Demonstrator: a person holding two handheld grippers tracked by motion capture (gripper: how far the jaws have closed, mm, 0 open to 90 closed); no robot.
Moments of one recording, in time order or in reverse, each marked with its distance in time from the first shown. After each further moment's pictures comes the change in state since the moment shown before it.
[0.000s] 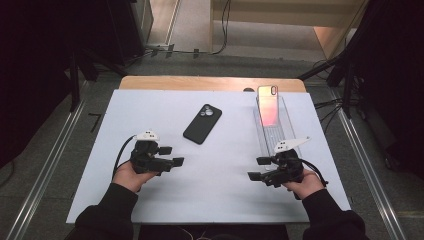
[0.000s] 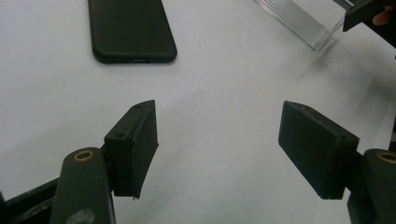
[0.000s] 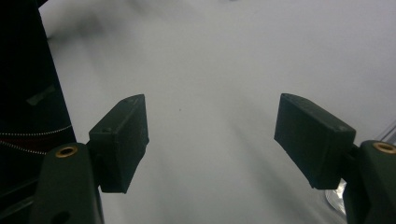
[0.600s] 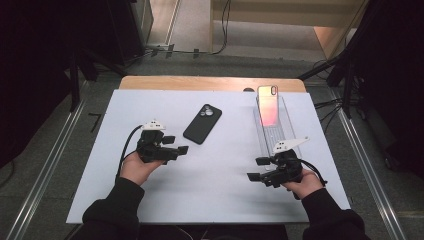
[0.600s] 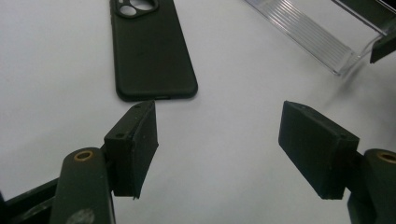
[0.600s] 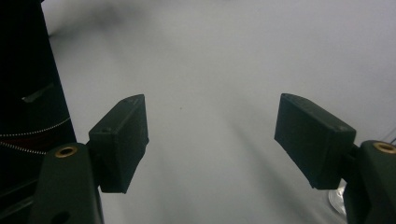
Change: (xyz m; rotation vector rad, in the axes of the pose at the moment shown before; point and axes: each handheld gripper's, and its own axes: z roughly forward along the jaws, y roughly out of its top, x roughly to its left) left arm 0.003 0.029 0.014 -0.042 0.075 -0.001; right arm -0.001 -0.001 0.003 0.007 0.010 -0.011
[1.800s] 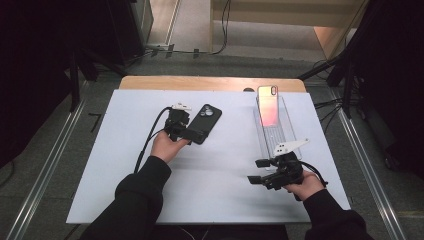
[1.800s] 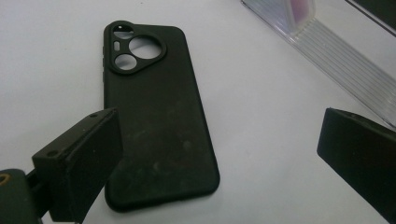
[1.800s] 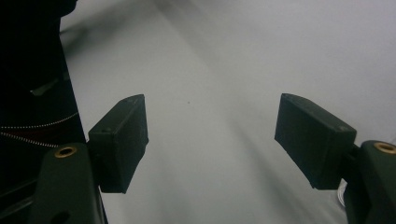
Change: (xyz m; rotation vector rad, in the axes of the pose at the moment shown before) left arm 0.009 0.052 0.081 0.024 0.044 0.005; right arm 0.001 -0.004 -0.001 0.004 0.025 -0.025
